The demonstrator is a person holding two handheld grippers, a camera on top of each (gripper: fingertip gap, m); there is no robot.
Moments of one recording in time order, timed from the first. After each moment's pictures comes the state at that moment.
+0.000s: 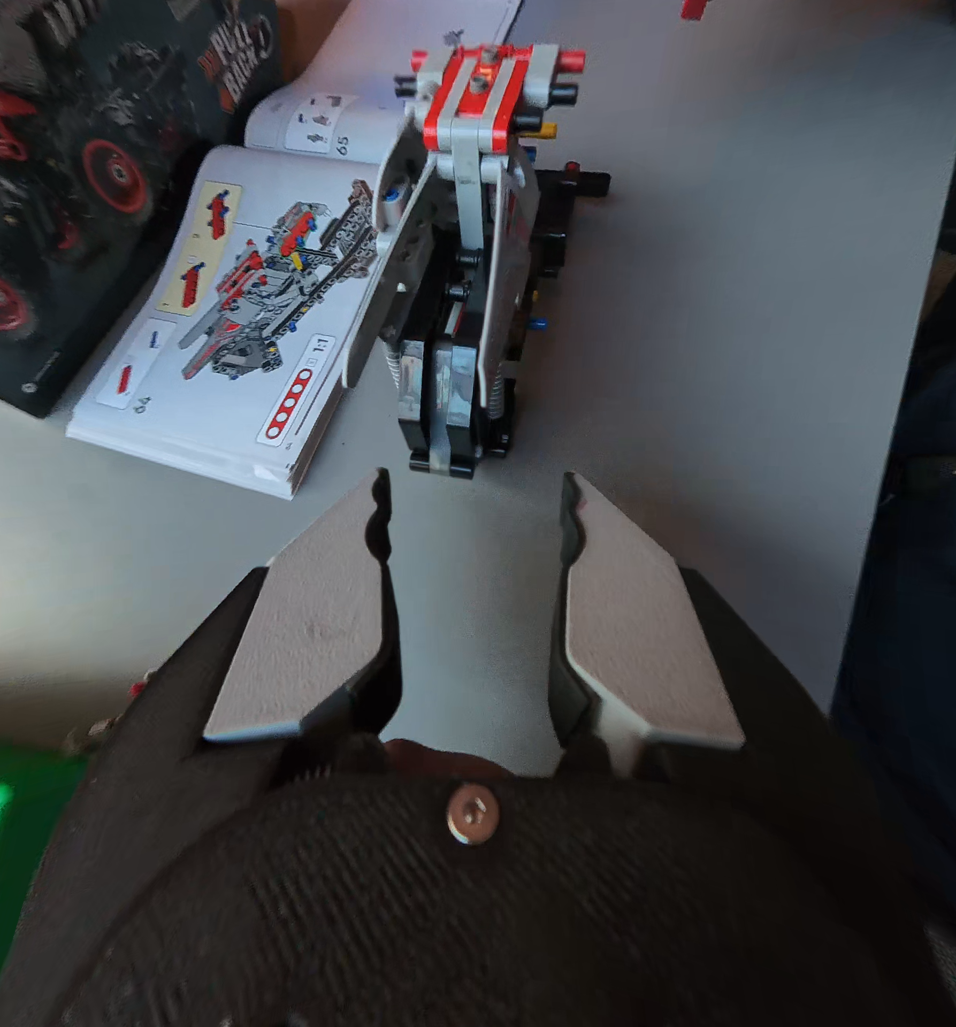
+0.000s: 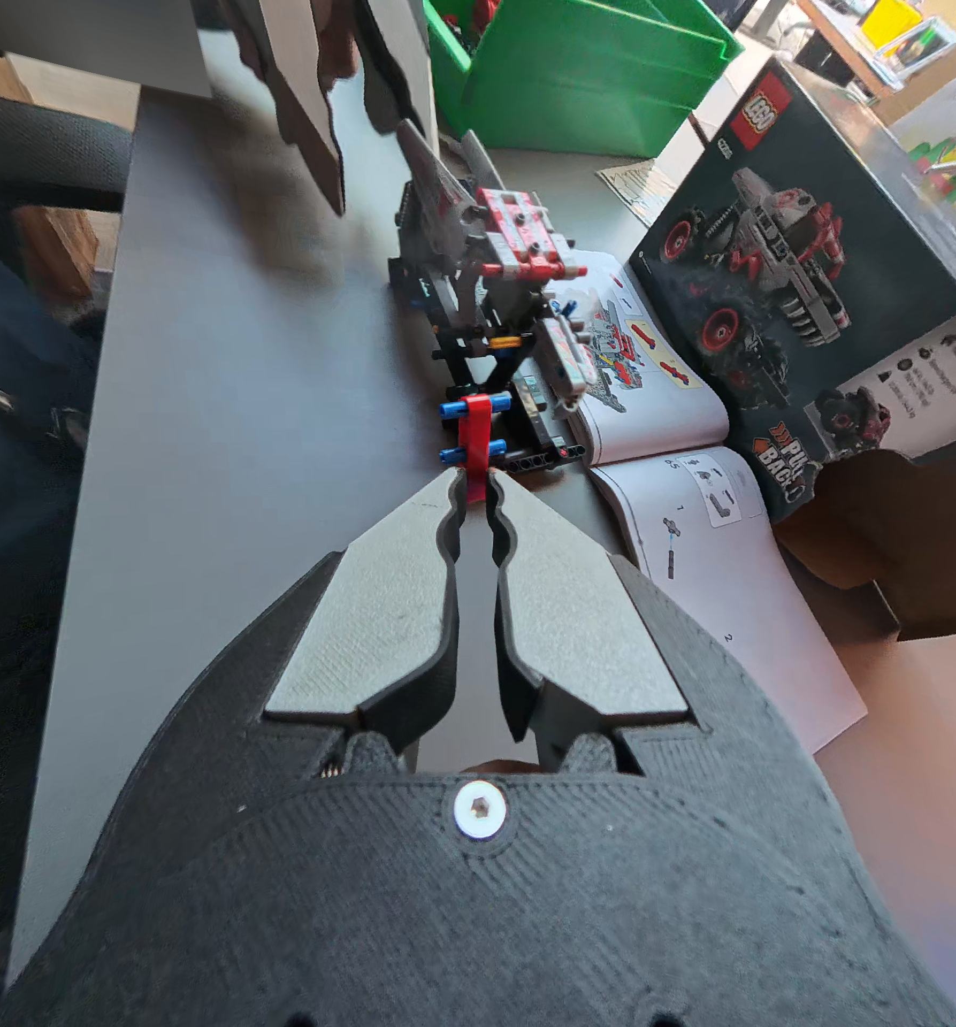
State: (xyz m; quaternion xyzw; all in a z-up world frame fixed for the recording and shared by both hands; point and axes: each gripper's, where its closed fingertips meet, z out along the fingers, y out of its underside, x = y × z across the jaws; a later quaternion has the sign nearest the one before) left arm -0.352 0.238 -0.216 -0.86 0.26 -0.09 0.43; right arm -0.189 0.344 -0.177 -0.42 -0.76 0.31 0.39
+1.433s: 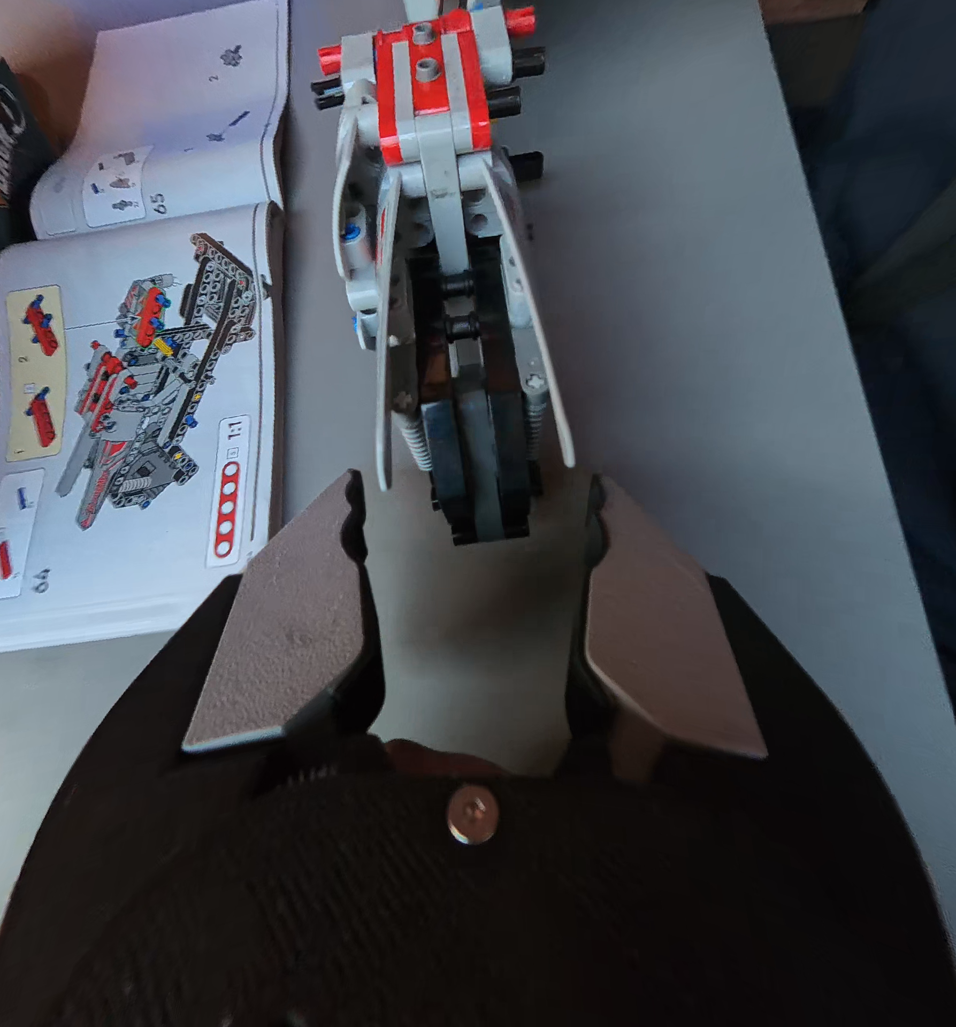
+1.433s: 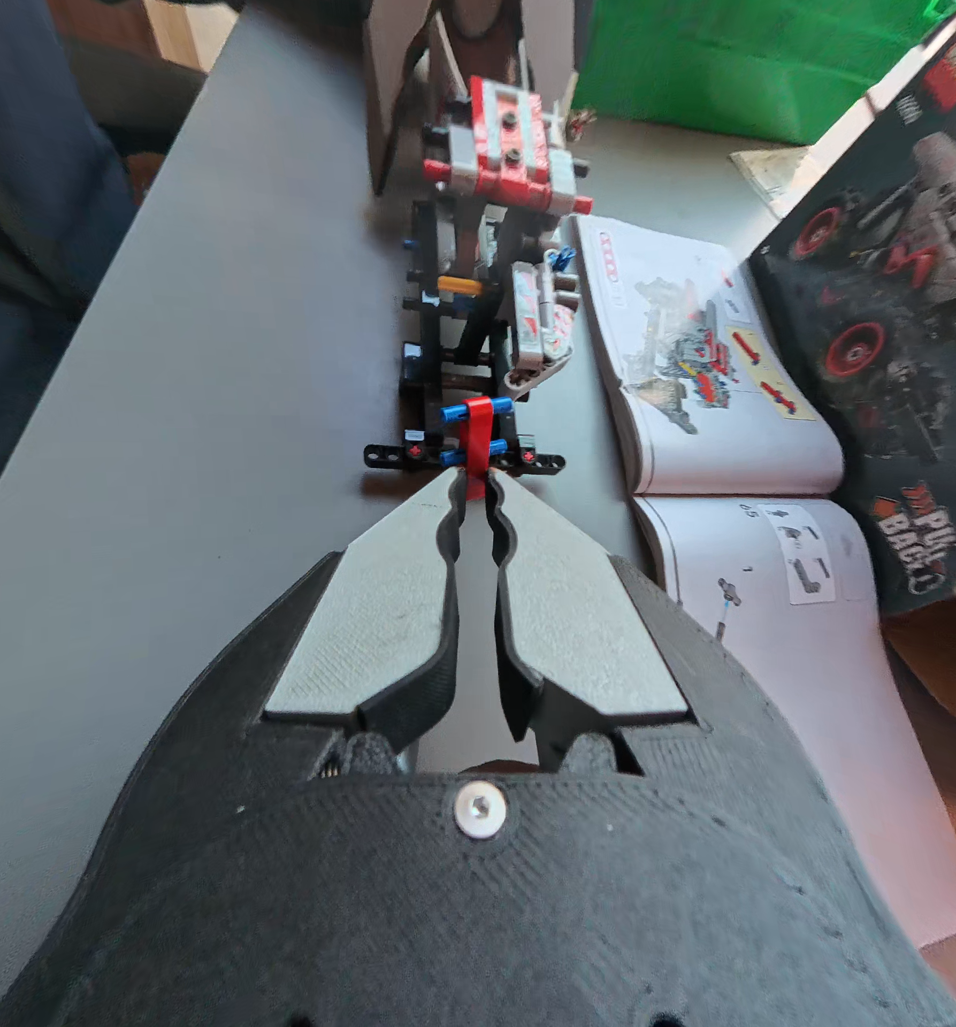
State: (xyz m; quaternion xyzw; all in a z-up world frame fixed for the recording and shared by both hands) left arm -0.340 0.250 -0.234 -0.79 0.44 -0.17 0.39; right arm -0.215 0.350 -0.209 -0.36 -0.81 0.36 0.31
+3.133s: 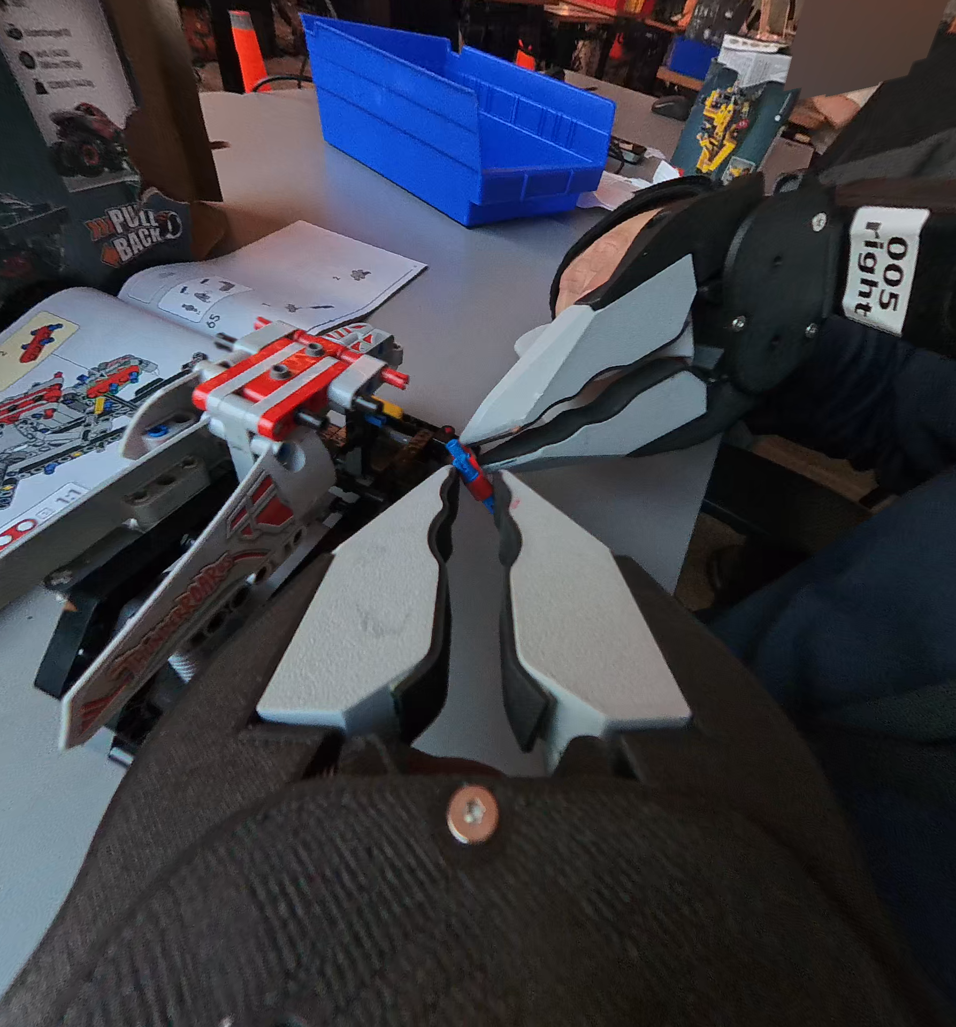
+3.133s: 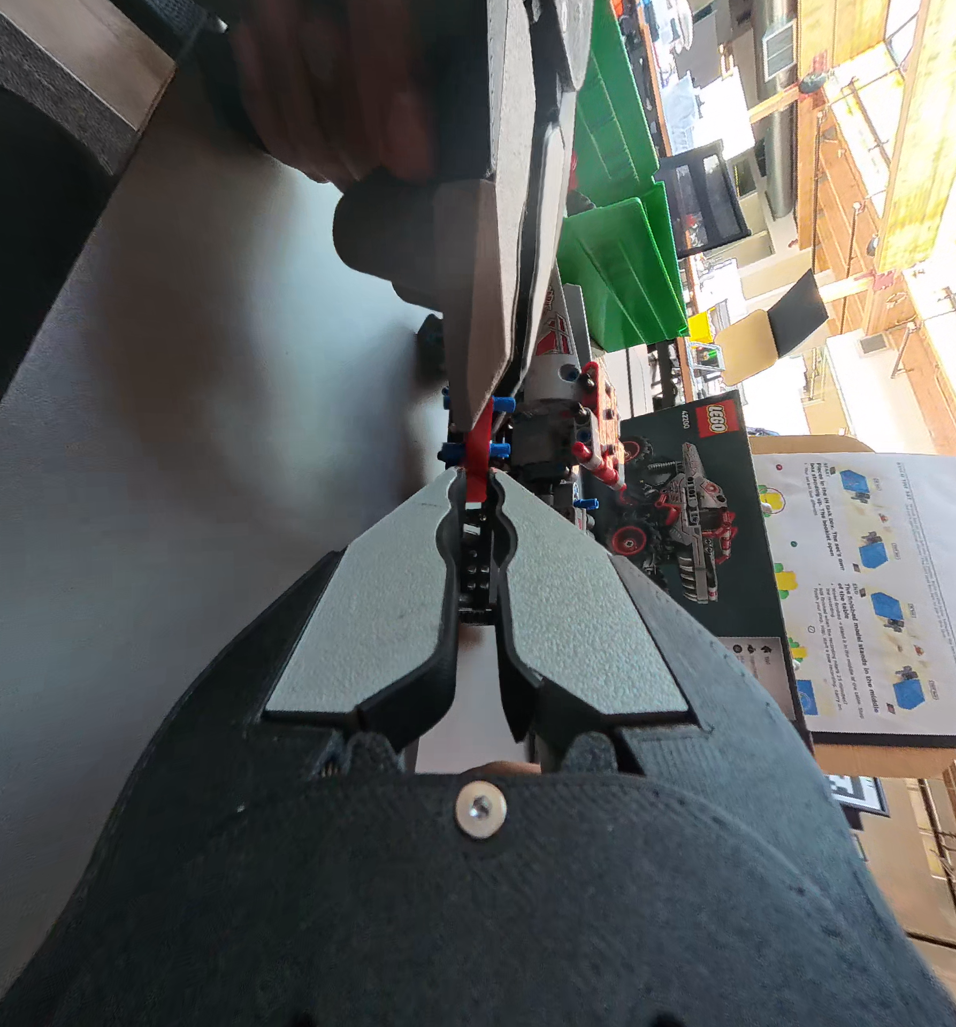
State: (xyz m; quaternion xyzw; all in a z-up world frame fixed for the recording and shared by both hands) left arm -0.235 0.265 -0.184 -0.80 0.14 -0.20 0.54; right arm -0.241 0.274 -0.191 -0.18 -0.80 0.15 0.55
